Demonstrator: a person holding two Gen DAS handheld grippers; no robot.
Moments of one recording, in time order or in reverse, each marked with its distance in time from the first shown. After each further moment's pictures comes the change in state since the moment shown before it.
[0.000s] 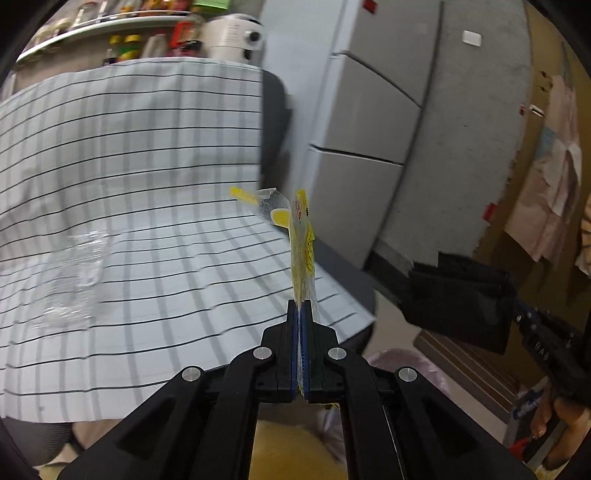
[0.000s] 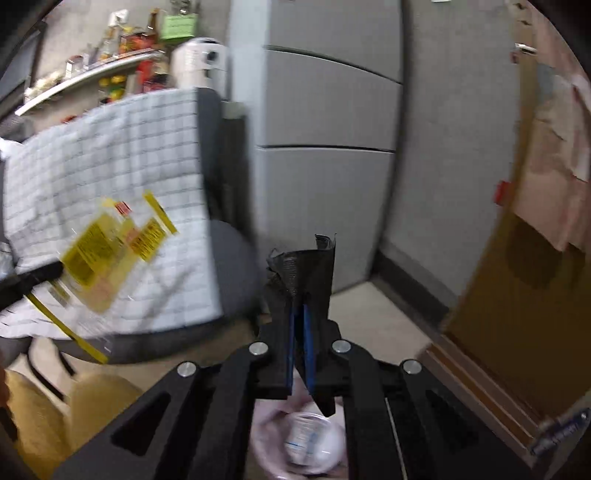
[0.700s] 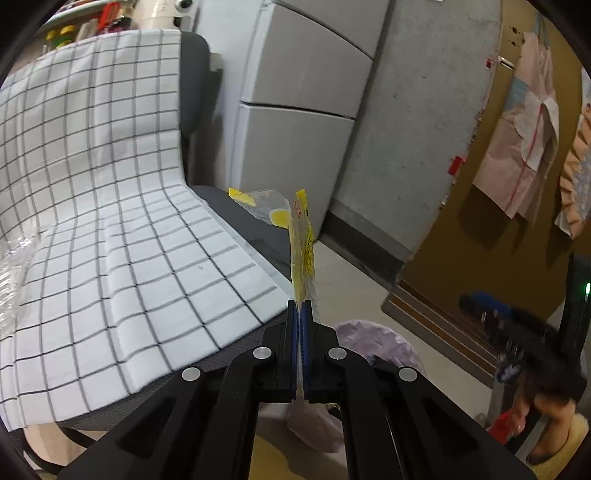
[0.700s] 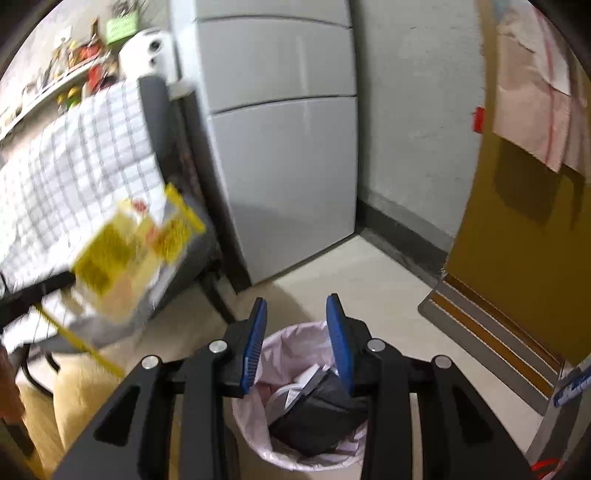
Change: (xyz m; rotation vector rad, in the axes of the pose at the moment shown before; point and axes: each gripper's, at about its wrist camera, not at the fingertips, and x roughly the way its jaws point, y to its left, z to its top) left arm 0.055 -0.066 -0.017 0.094 0.145 -0.141; right arm 0.032 -0.060 -0.033 0.187 0.100 0.019
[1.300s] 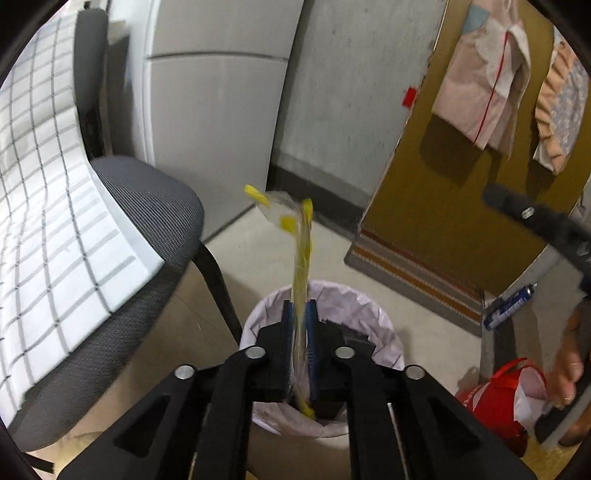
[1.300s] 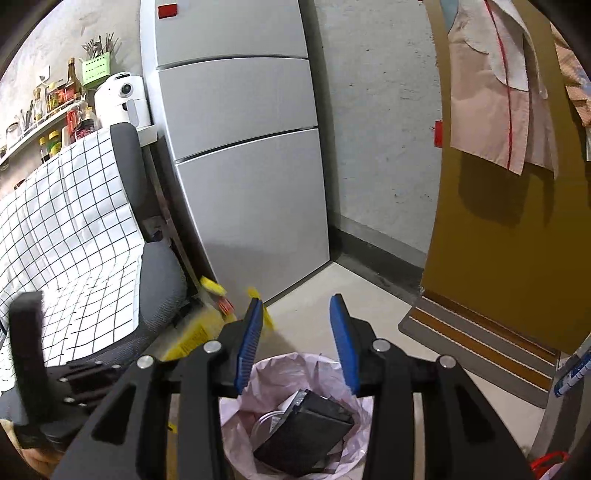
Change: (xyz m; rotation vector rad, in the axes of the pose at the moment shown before) left arm 0.094 -0.068 -0.025 0.140 0.175 -0.118; right arm -0.020 -0.040 0.014 0.077 -0.100 -0.048
